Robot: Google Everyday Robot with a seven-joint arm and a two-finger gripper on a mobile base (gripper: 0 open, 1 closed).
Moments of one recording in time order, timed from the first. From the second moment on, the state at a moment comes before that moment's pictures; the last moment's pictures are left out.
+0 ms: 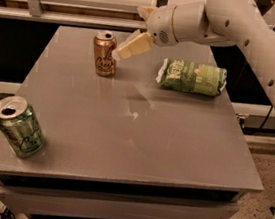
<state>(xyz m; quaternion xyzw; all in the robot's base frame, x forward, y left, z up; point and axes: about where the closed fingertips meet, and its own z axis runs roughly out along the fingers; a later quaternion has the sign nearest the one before) 0.691 0.046 0.957 -0.56 0.61 0.23 0.51</state>
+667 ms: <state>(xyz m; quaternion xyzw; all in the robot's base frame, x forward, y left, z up) 0.707 0.097 0.919 -0.58 0.59 0.27 0.49</state>
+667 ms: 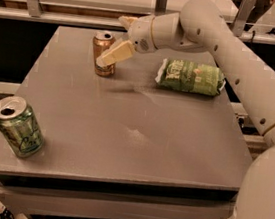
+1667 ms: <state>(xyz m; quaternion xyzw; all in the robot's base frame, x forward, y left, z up) 0.698 0.126 0.907 -0.59 0.55 0.34 0.49</state>
